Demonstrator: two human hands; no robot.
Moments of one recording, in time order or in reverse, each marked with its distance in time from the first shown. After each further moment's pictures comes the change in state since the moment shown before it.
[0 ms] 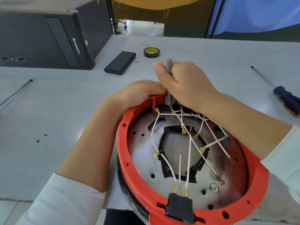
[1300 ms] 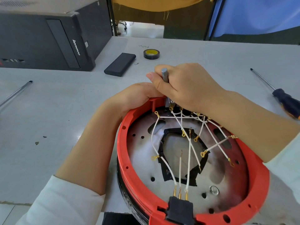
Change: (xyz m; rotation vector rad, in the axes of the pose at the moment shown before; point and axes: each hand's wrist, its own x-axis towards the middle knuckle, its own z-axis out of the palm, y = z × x) left_hand 0.006 -0.003 -0.007 0.031 -0.061 0.143; right_hand 0.000 -0.010 -0.016 -0.303 -0.117 -0.183
